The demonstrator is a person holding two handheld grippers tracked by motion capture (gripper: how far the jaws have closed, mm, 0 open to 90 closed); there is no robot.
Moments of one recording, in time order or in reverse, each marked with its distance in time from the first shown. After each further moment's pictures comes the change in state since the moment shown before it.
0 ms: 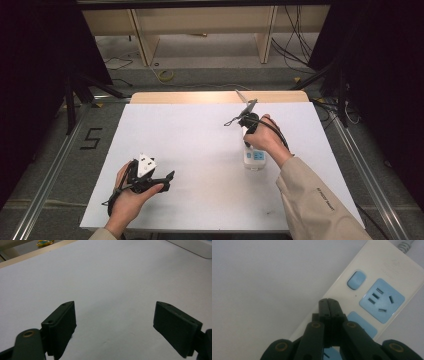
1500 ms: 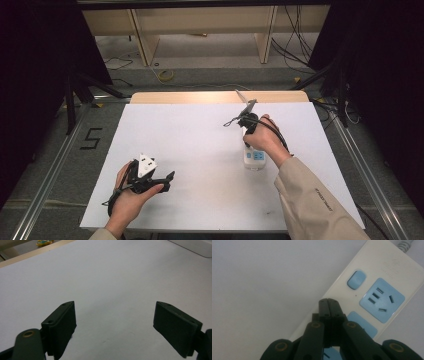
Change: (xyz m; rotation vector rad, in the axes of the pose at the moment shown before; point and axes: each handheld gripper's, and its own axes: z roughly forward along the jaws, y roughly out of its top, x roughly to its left) left arm -0.001 0.000 0.000 -0.002 0.001 0.000; right arm 0.002 0.001 0.001 0.011 -0.010 0.005
